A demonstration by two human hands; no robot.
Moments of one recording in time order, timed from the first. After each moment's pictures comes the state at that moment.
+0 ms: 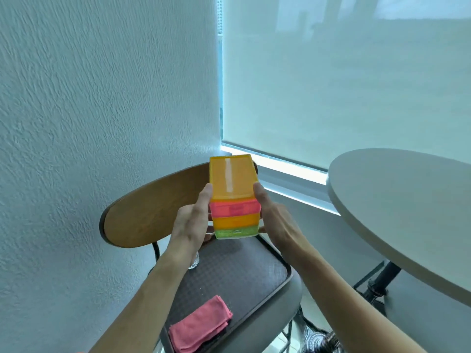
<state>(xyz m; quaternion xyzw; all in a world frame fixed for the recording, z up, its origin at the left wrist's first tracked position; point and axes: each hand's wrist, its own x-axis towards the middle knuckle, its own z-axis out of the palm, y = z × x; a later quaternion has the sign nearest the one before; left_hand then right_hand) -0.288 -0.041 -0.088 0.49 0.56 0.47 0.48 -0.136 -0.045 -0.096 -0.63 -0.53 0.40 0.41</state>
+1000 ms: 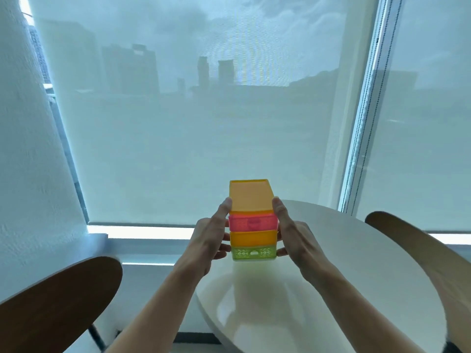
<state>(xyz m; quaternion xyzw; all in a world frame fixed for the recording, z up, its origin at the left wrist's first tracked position) 0.016 0.044 -0.004 0.64 0.39 0.29 0.59 0.154 -0.052 -0.022 -0.76 -0.35 0.18 0.52</state>
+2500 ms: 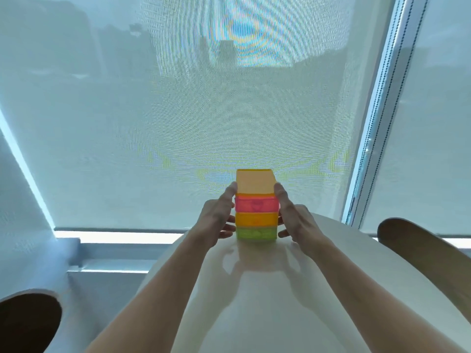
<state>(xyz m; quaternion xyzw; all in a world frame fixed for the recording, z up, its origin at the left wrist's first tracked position) 0.194 0.161 -0.023 0.63 0.44 0.25 0.59 0.324 0.051 -0.037 -0.79 -0.29 0.22 0.50</state>
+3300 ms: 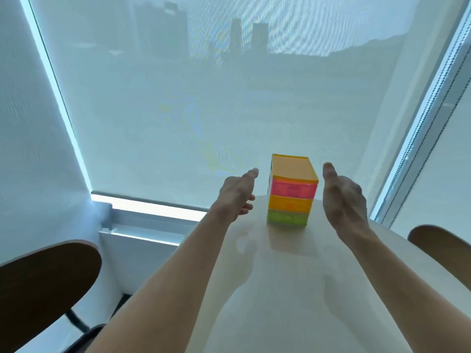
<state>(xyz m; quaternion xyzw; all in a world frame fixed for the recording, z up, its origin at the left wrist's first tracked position) 0.166 0.170 -0.016 0.62 0.46 0.28 0.58 0.302 0.034 -0.011 -0.80 -0.28 0.04 0.53</state>
